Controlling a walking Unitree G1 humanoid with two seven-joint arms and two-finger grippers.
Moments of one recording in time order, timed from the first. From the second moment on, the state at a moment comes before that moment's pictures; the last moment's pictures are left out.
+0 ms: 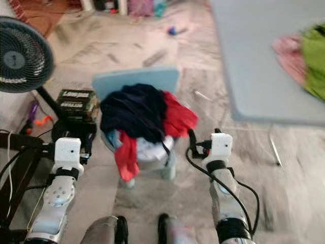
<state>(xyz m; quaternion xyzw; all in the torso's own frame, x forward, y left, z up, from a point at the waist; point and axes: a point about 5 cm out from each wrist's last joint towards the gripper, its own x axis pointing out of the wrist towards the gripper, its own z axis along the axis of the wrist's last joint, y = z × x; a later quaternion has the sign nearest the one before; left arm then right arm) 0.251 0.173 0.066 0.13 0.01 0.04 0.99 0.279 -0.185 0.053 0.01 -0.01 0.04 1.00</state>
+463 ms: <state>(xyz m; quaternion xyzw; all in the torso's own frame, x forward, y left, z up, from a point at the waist) 0.252 0.163 0.067 0.12 0.01 0.03 0.99 0.279 -0.190 0.053 0.00 0.00 0.04 1.00</state>
